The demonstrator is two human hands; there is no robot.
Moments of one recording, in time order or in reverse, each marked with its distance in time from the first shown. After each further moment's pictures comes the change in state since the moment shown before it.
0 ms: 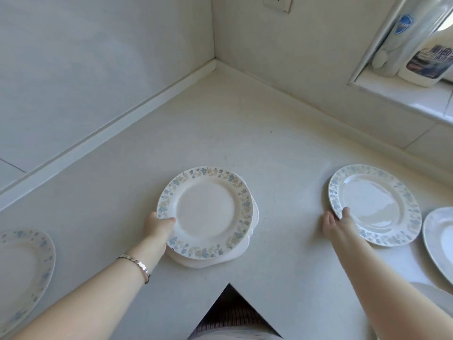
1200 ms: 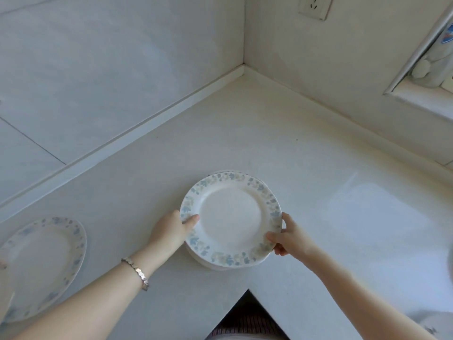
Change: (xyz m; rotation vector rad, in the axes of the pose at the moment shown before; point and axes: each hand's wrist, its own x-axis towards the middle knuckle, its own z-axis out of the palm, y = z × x) left_hand -0.002 0.004 -0.040 0.789 -0.076 0.396; right_hand -0.115 0.095 0.015 -1.622 -0.832 -0.136
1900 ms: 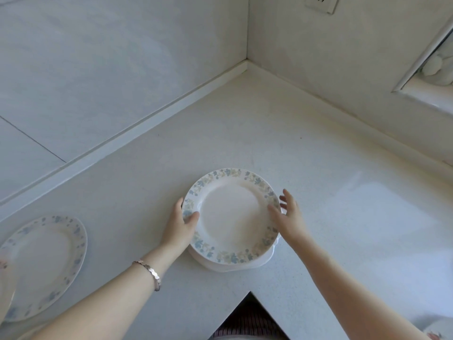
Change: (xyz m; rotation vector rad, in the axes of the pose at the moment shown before) left_hand 0.003 0.003 0.019 -0.595 0.011 -0.021; right_hand 0.036 -0.007 0.008 0.008 0.283 -0.165
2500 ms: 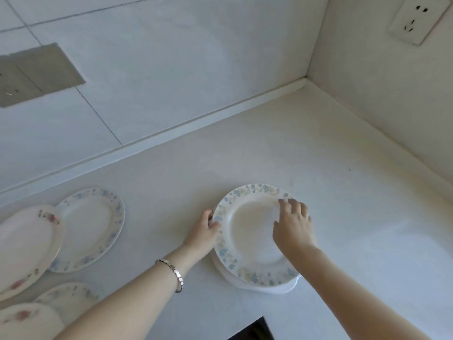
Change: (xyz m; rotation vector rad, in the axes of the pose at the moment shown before) left_hand -0.004 -0.001 -0.010 -0.098 -0.015 -0.124; right_hand 0.016 -0.054 0.042 -1.005 -0.062 -0.348
